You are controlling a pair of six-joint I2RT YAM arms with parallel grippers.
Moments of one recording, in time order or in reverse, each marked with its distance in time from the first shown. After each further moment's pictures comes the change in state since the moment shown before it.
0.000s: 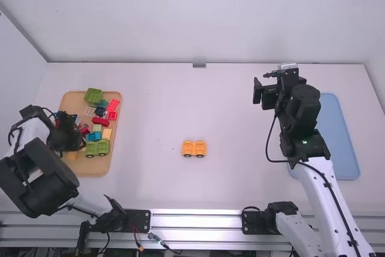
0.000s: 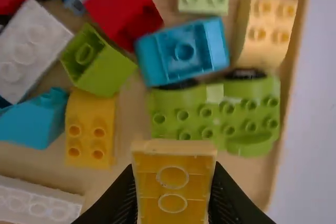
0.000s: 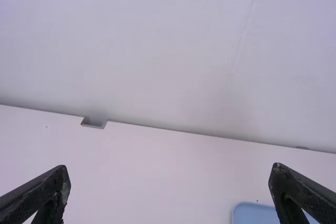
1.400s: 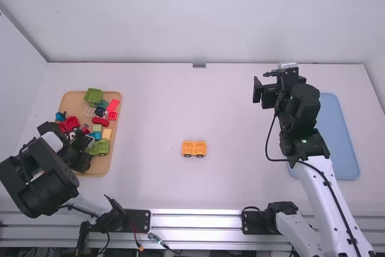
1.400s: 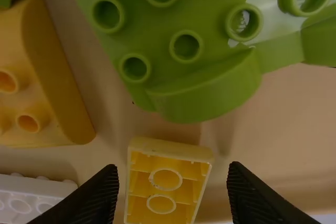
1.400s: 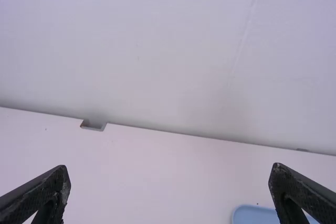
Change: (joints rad) left arm 0.000 0.000 -0.274 0.223 -0.271 0.364; right arm 0.000 0.009 0.000 0.017 0.000 0.001
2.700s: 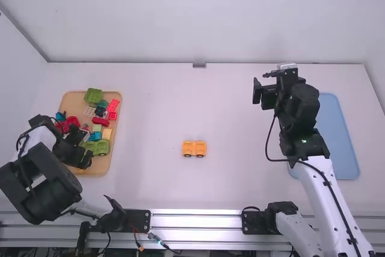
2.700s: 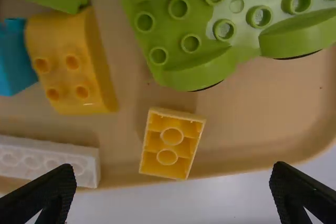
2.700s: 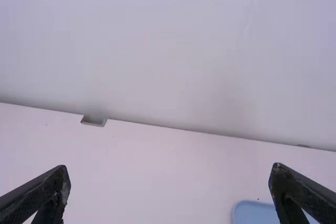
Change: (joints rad) left arm 0.000 -0.046 0.118 -0.192 0.030 -0.036; right arm 0.000 0.000 0.000 -0.016 -0.002 0.002
